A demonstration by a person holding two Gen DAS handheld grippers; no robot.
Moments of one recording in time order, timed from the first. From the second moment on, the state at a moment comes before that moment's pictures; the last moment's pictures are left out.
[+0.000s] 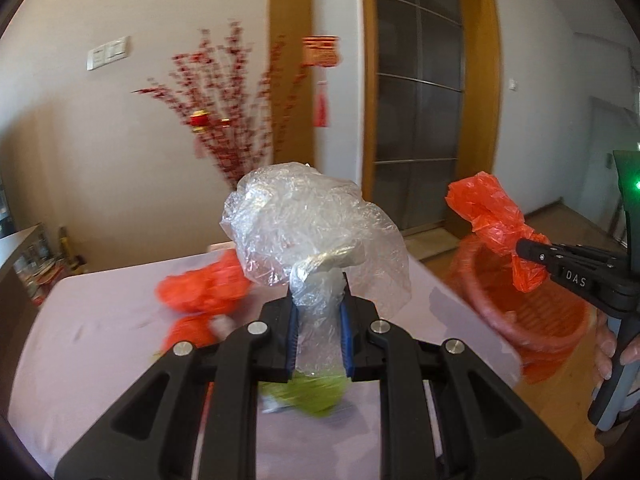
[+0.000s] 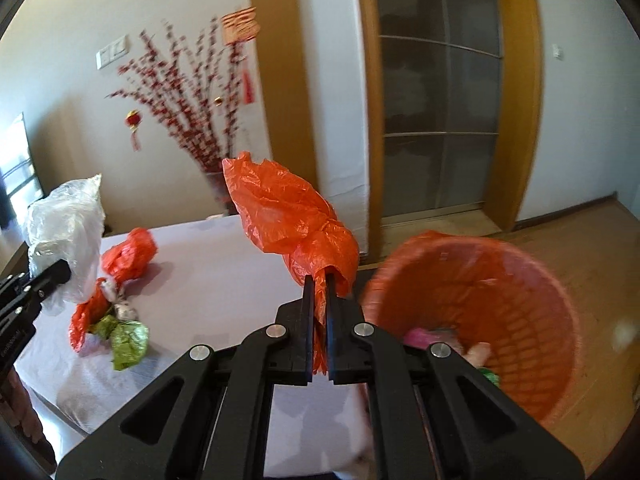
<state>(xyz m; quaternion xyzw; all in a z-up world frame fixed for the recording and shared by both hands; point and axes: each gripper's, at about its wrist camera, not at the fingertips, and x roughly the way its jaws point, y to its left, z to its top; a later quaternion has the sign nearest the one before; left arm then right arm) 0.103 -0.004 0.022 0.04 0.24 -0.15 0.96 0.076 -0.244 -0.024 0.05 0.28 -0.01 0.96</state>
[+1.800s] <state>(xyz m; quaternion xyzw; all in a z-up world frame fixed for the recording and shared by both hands) 0.128 -0.117 -0.021 0.06 0.29 -0.20 0.93 0.040 -0.366 -0.038 0.15 0.26 -0.10 0.95</state>
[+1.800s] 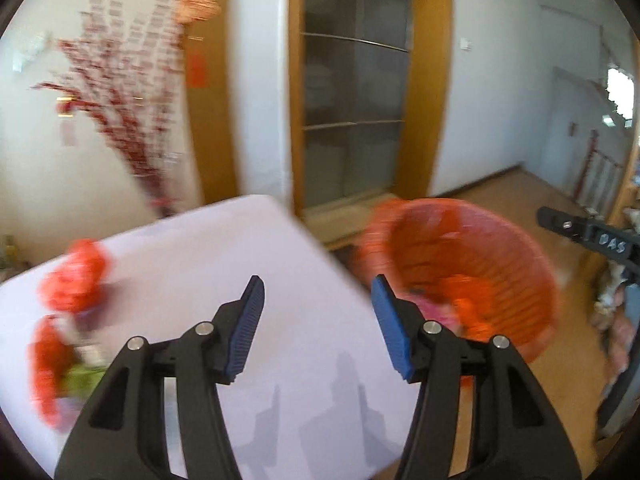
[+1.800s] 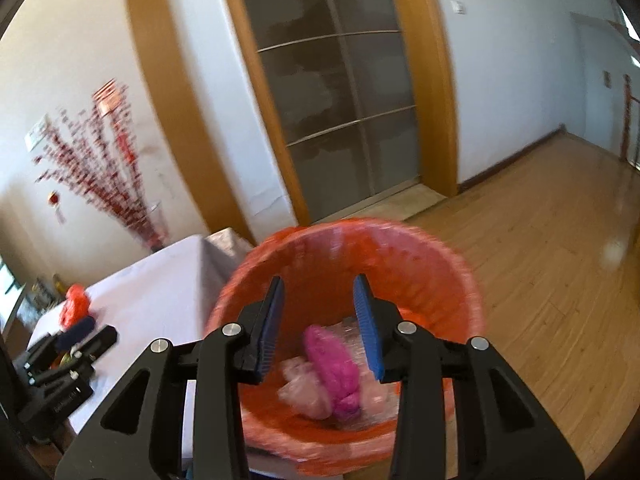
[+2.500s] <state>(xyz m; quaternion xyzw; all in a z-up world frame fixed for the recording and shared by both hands) 0.166 0.095 -0.066 0.00 0.41 0.01 0.91 0.090 -0.183 -0.051 0.08 0.32 0.10 0.94</state>
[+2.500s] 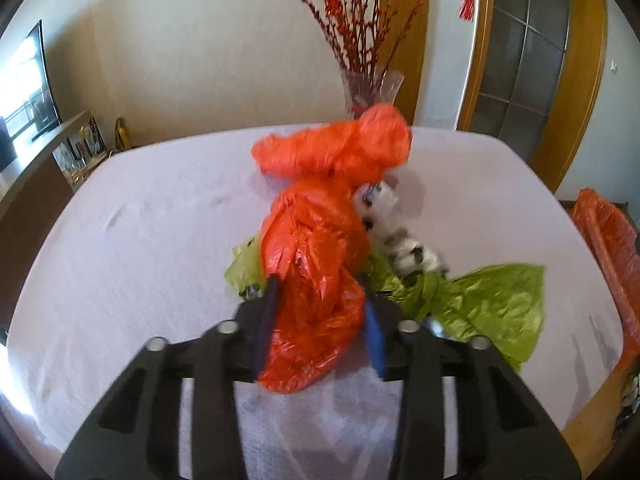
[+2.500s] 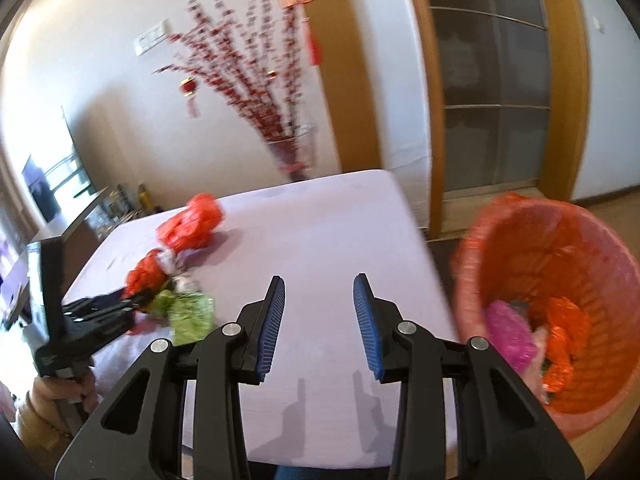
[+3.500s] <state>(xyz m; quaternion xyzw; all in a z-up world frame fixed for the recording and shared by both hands) 0.088 0.197 -0.016 -0.06 0.30 0.07 0.95 0.133 0.011 -0.105 -0.13 0.38 0.23 0.89</state>
